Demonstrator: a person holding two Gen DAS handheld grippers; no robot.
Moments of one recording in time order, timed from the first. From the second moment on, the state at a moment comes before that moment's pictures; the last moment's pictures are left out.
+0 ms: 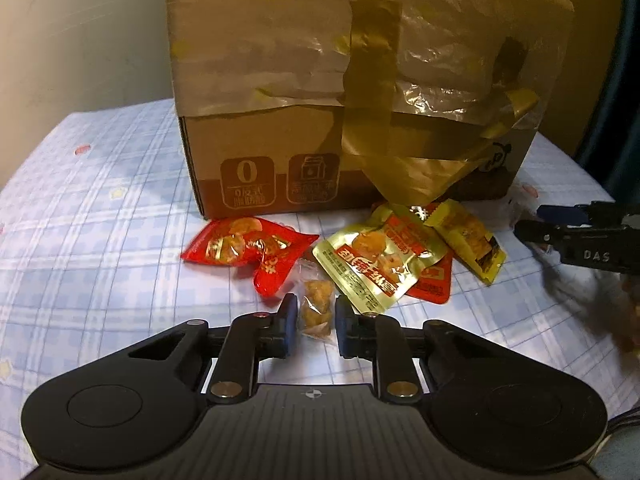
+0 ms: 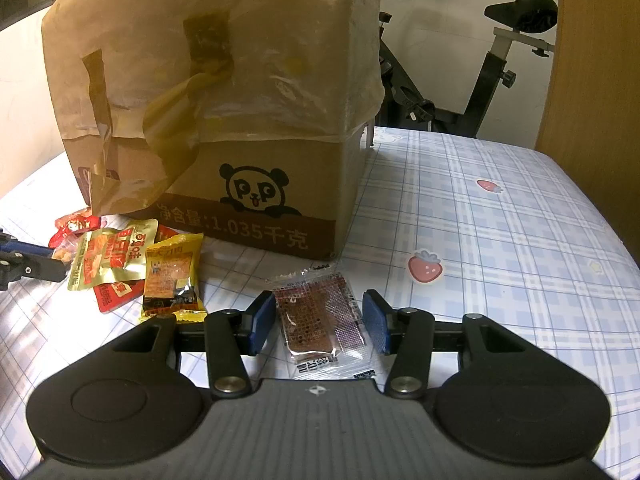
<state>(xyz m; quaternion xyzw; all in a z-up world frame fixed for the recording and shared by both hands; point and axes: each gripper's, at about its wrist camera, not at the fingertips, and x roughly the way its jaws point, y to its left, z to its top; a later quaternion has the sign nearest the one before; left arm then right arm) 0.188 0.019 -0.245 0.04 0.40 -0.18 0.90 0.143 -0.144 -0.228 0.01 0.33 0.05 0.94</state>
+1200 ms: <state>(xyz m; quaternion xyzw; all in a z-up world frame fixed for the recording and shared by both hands) 0.162 0.042 -0.156 -0.02 0.29 -0.17 0.94 0.116 -0.181 -0.150 0.05 0.24 0.02 0.97</state>
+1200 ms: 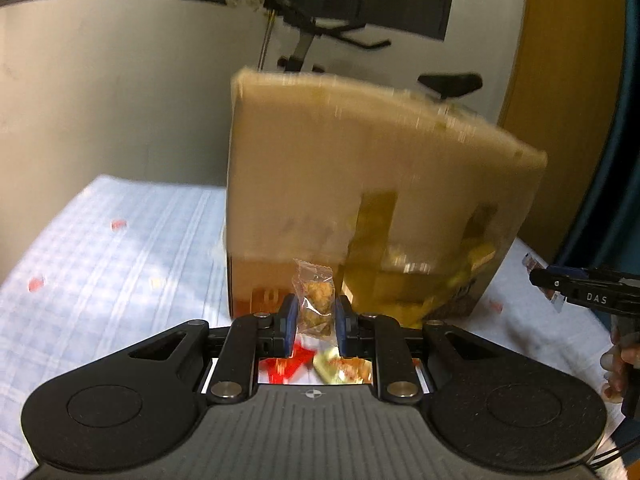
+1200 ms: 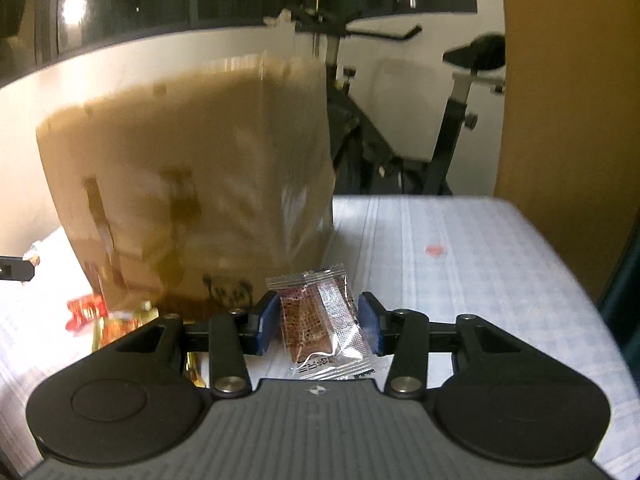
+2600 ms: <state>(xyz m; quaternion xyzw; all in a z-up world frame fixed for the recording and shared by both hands) 0.276 -0.017 -0.075 0.04 0.23 -0.17 0.96 0.234 -0.132 -0.042 0.03 0.22 0.06 0.97</state>
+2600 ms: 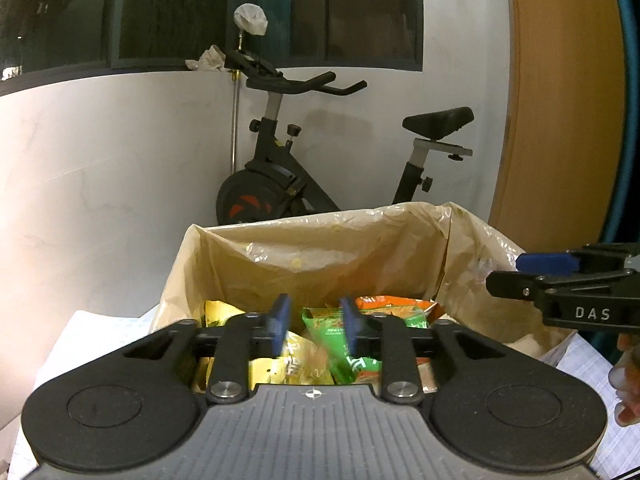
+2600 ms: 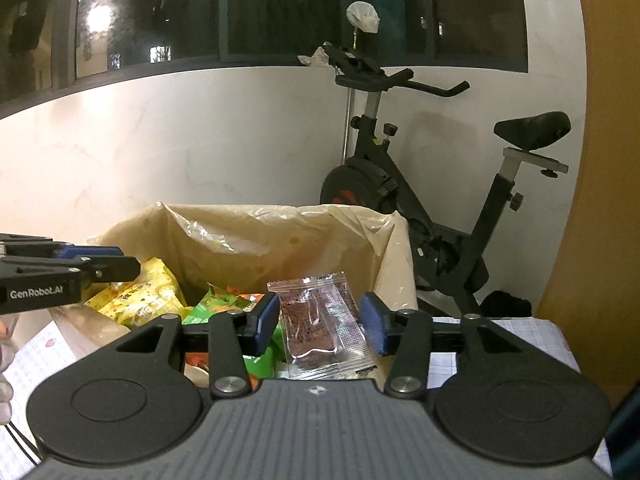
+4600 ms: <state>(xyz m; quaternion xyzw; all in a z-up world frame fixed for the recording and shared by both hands) 0.186 0.076 -0.172 -0.02 0.32 -0.12 0.94 0.127 -0.119 -0.166 0.04 0.31 0.09 0.95</state>
